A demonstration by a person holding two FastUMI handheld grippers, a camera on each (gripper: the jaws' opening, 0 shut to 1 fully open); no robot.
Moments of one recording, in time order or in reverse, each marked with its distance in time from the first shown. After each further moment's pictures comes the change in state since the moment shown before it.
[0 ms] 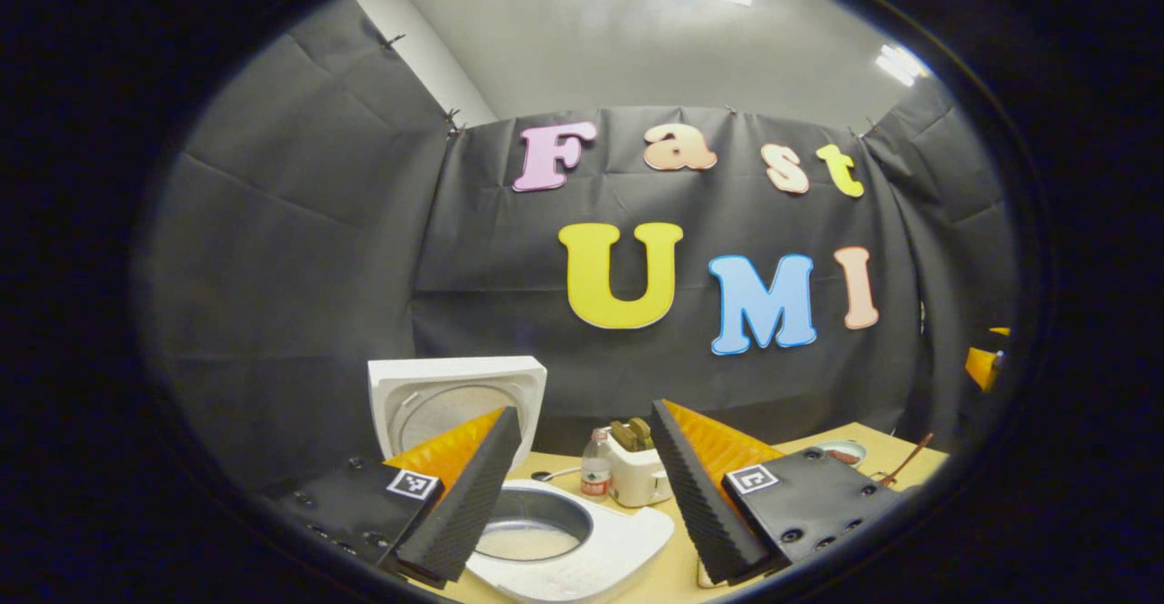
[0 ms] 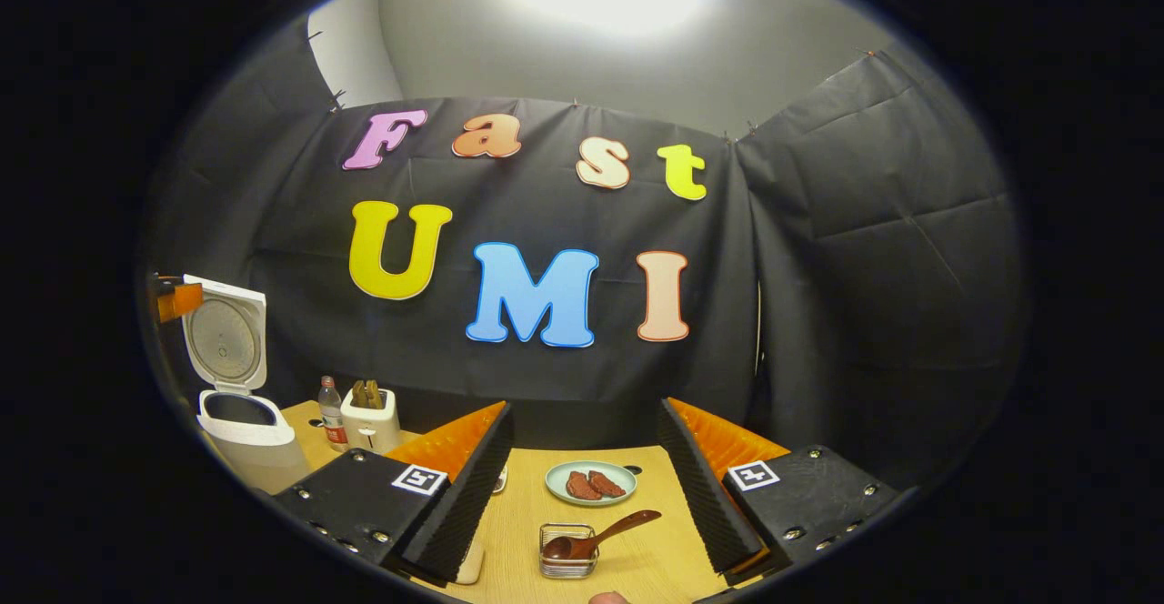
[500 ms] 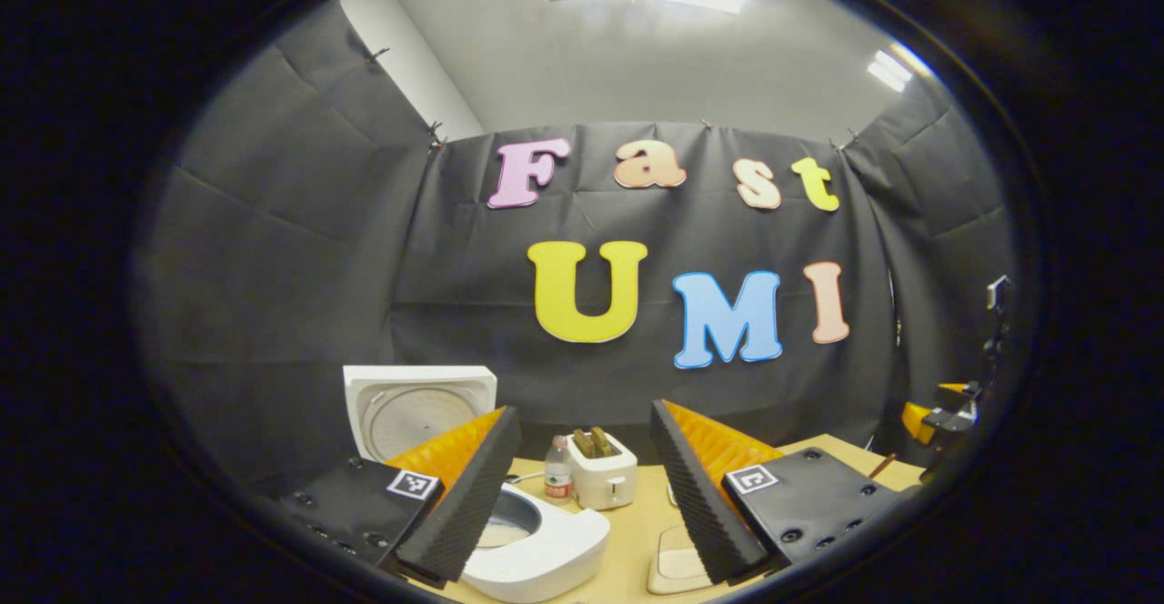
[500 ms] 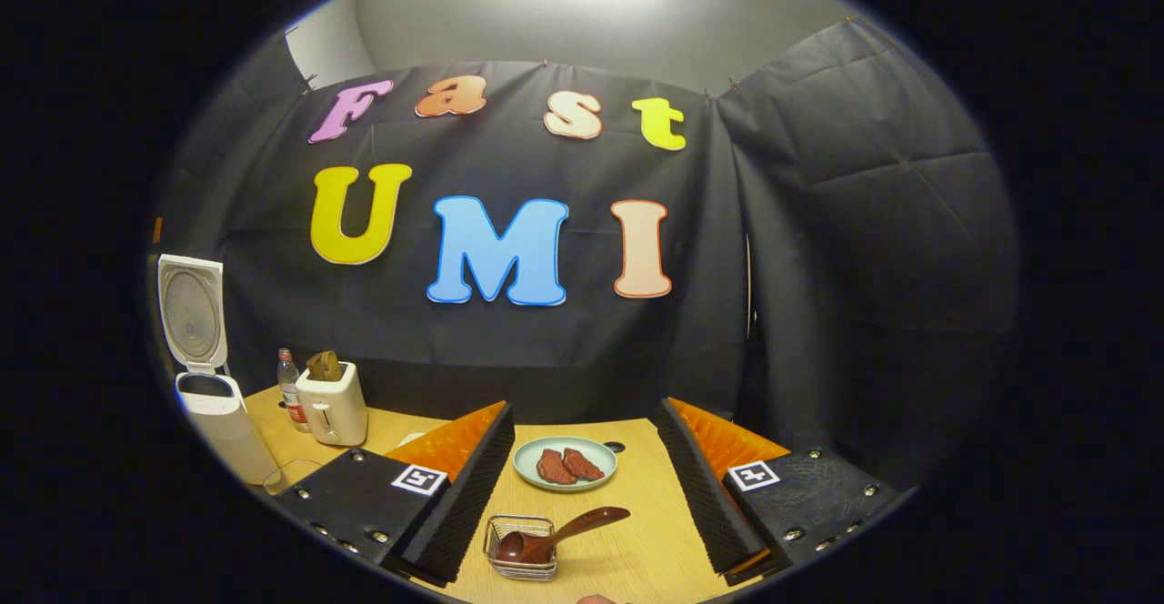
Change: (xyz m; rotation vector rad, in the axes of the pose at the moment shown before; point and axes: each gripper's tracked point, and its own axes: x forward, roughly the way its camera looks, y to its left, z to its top) left arm -0.033 -0.064 0.029 0.001 -0.025 -0.037; right arm 0.064 -0.055 -0.090 0.058 0.128 -0.047
